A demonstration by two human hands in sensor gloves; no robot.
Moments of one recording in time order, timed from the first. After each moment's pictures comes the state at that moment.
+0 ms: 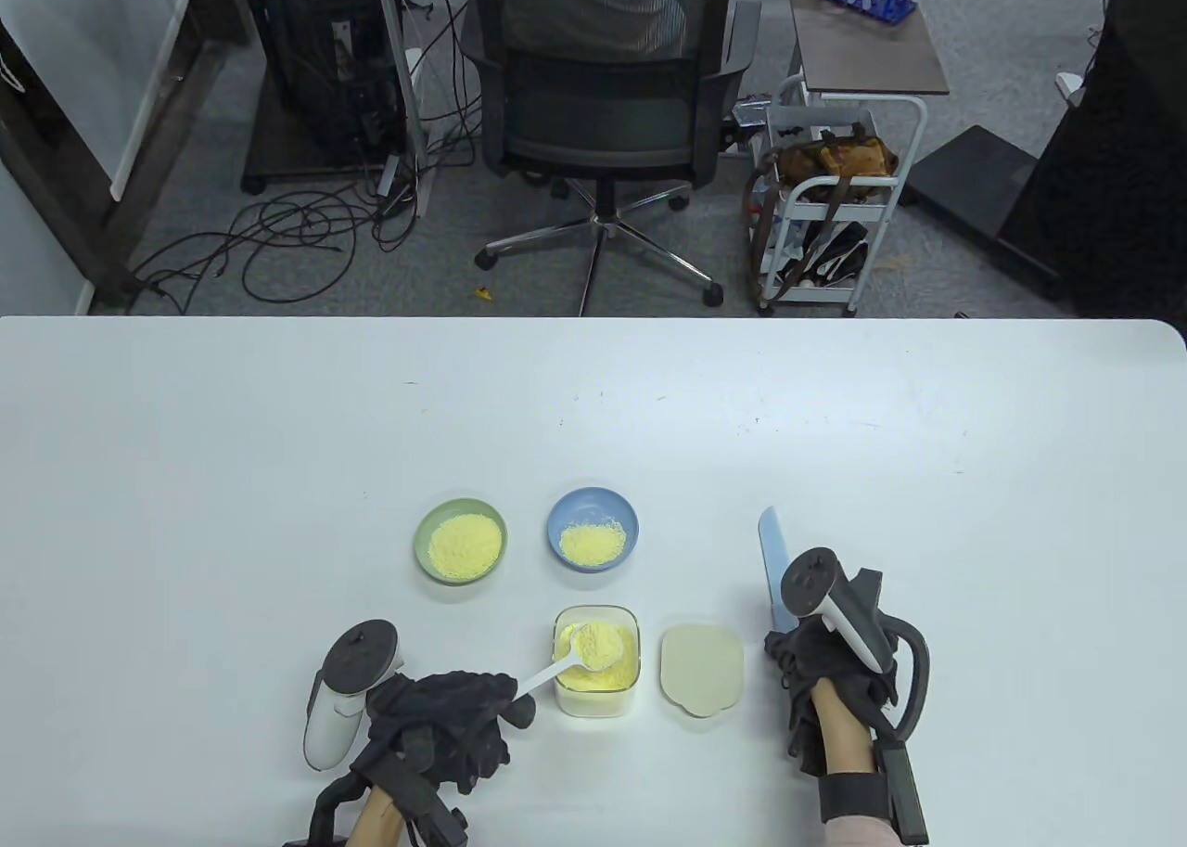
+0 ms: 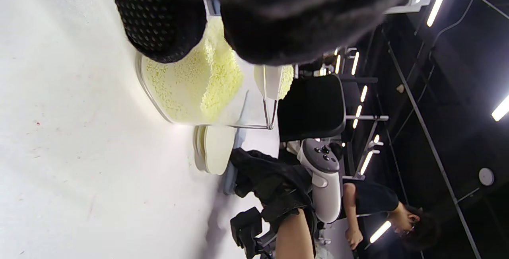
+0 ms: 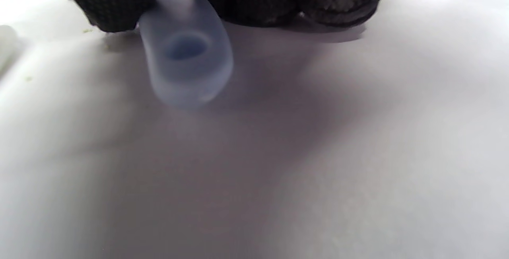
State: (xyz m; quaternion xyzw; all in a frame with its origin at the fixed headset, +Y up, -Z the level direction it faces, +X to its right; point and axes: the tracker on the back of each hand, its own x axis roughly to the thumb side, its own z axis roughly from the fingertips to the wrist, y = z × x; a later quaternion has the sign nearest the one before) left_hand -0.197 -0.766 -0.222 -0.29 -0.11 0.64 0.70; right_hand 0.203 -0.770 -0.297 -0.17 0.21 0.96 0.10
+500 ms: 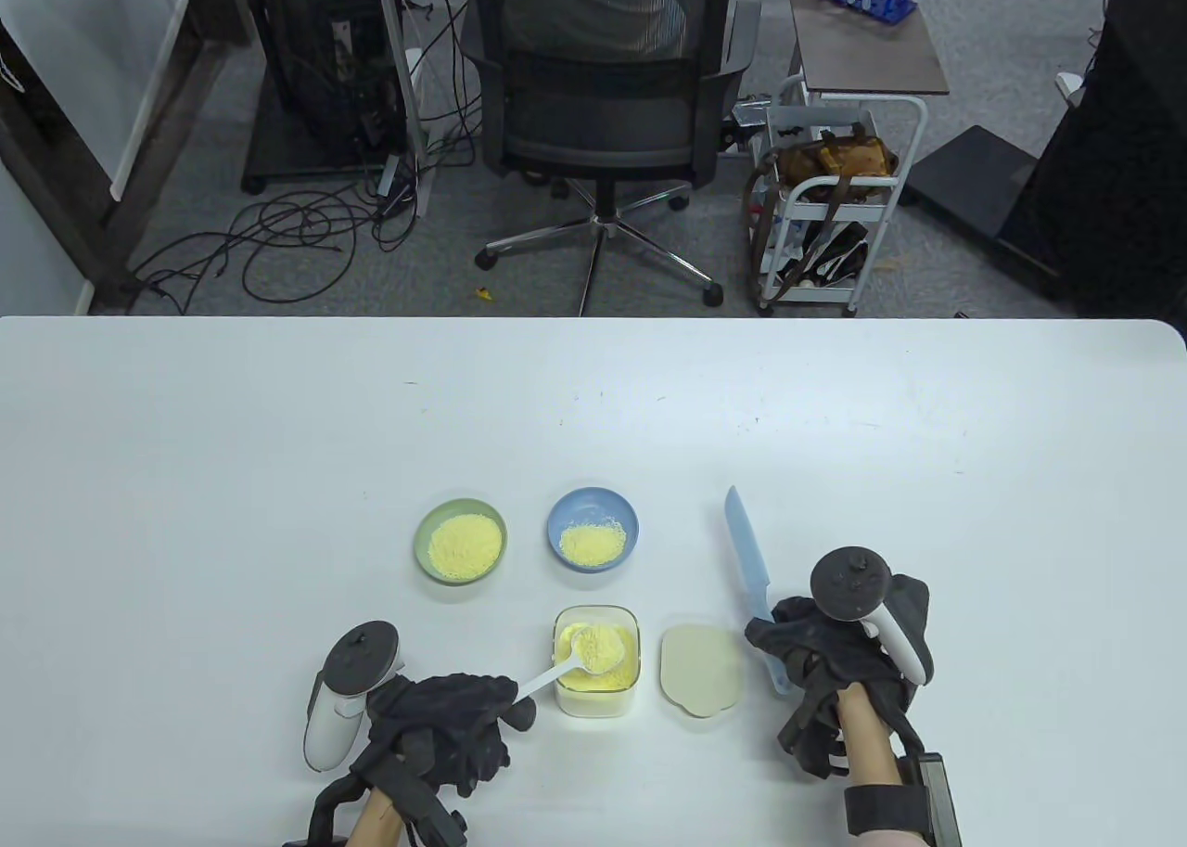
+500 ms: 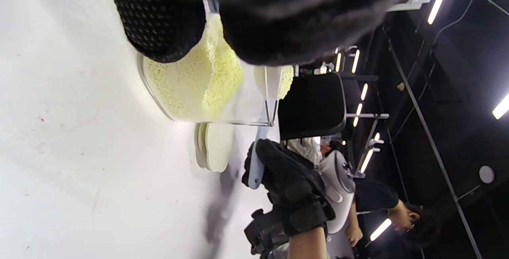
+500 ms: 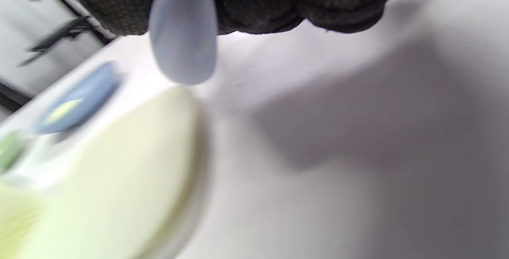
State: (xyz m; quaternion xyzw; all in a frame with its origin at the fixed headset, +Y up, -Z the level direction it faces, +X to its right) left_hand -0.197 -0.767 -0.221 -0.29 -0.11 0.64 0.70; right_hand 0.200 -0.744 -0.286 -0.01 0.18 0.93 0.31
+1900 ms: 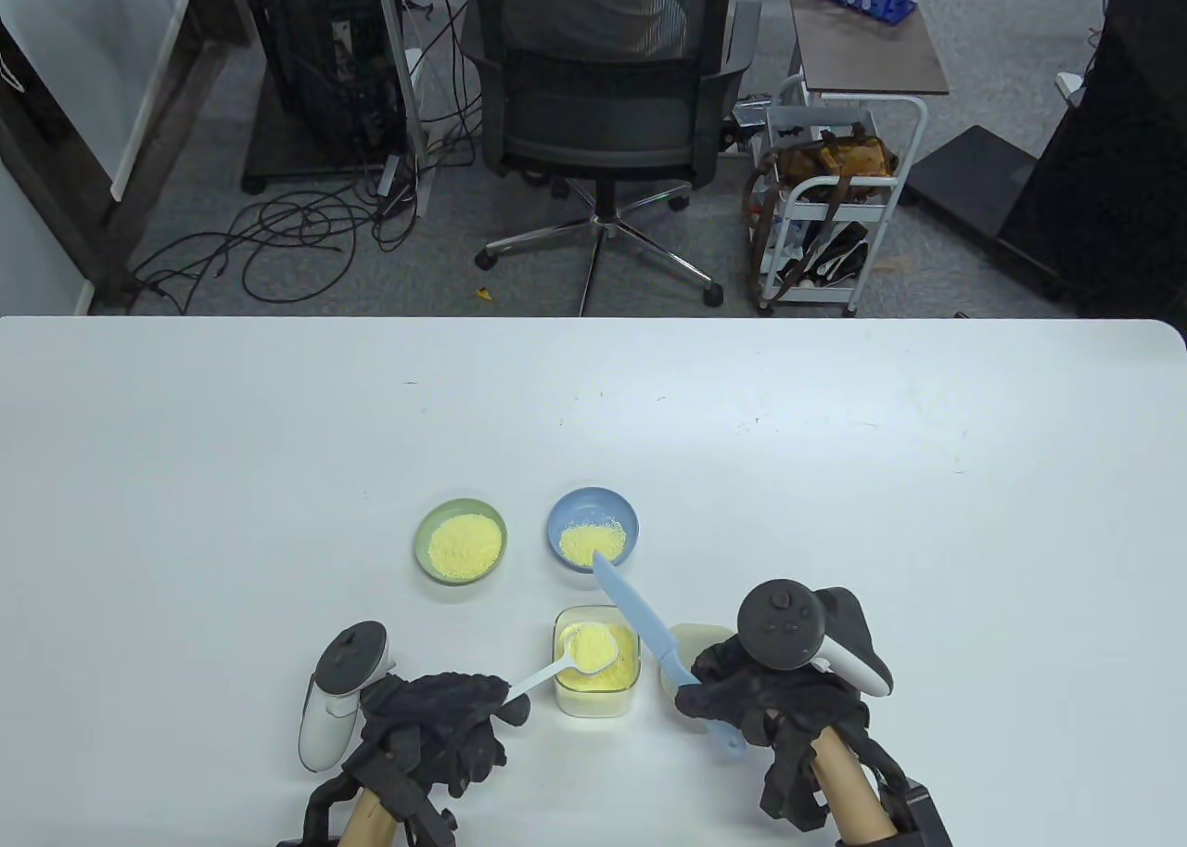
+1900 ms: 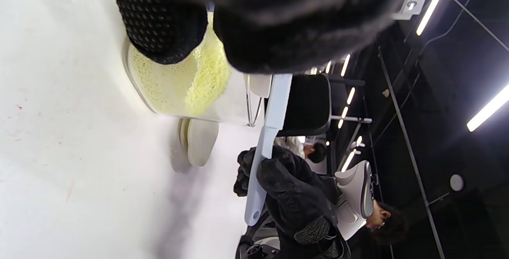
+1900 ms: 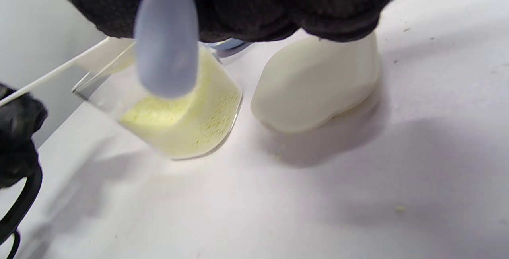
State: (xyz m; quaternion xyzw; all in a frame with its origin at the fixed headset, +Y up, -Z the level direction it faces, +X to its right) left_hand -0.201 -0.765 -0.221 -0.29 -0.12 0.67 0.67; right_hand 0.152 -0.715 -0.257 0.15 0.21 0.92 0.29
